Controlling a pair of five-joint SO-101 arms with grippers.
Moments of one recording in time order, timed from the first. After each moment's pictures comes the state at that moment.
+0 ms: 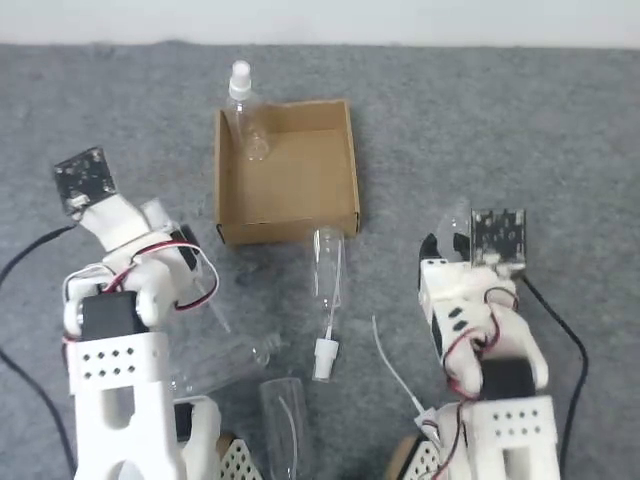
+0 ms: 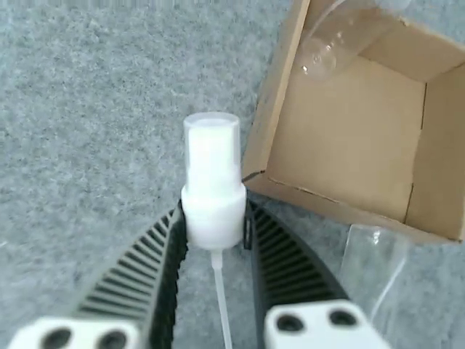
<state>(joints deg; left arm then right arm) -14.3 -53.1 51.6 66.5 24.2 -8.1 -73.1 72.4 44.7 -2.6</state>
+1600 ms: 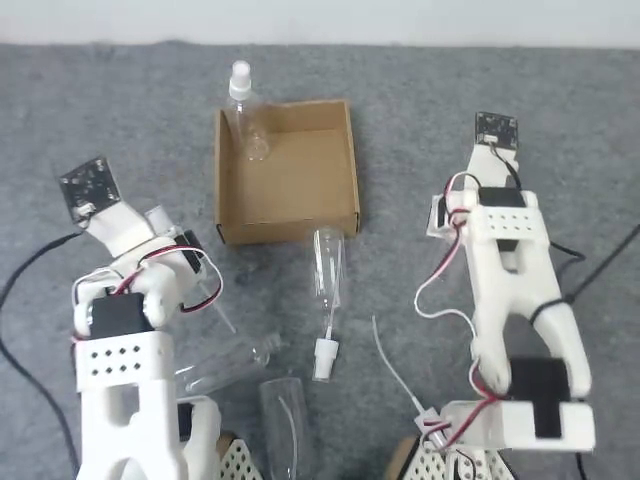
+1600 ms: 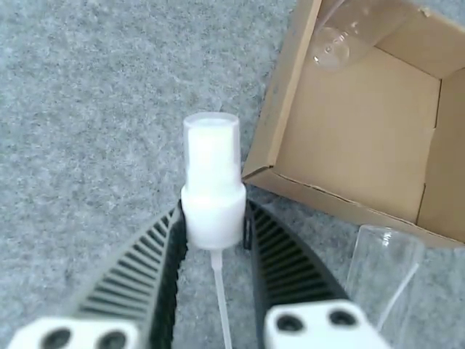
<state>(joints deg) -14.3 -53.1 57.3 61.8 25.8 -2.5 -2.8 25.8 55.3 -10.9</state>
